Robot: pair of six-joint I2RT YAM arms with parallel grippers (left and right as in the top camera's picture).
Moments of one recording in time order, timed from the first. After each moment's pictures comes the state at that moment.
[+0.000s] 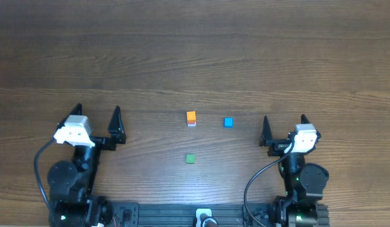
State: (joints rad) left arm -0.07 0.17 0.21 -0.07 0.02 -0.15; right arm -0.08 0.02 0.01 -0.06 -0.13 0.00
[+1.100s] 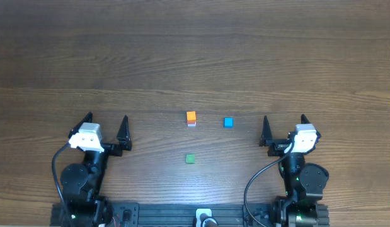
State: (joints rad) left arm -0.07 0.01 0.01 -0.07 0.05 -0.12; right arm -0.08 0.02 0.01 -0.06 -0.13 0.00
